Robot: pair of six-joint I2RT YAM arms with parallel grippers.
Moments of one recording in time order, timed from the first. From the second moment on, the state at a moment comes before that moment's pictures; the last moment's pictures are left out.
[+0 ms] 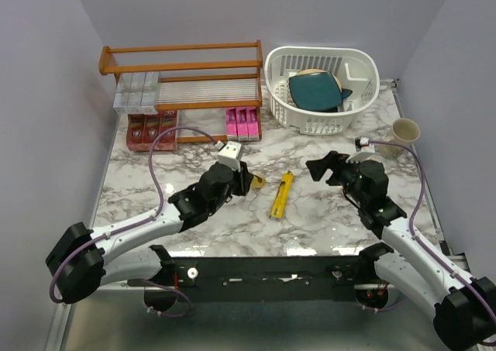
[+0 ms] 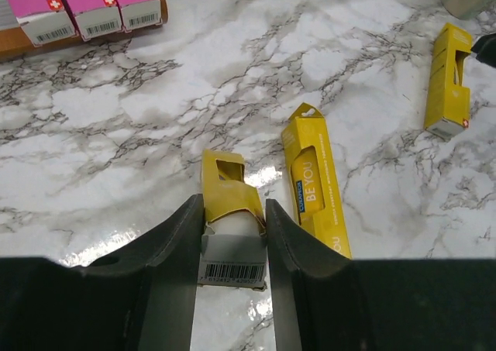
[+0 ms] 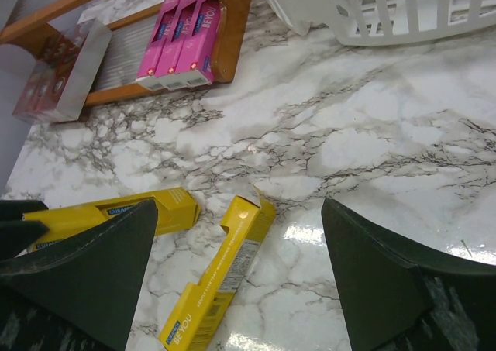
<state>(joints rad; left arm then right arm) -0.88 1.12 0.64 0.10 -0.31 -0.43 0.37 0.80 0.40 0.16 -0.02 0.50</state>
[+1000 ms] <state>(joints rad) -1.11 1.26 0.19 0.59 -0.55 -0.31 0.37 0.81 0.40 0.18 -0.05 0.50</state>
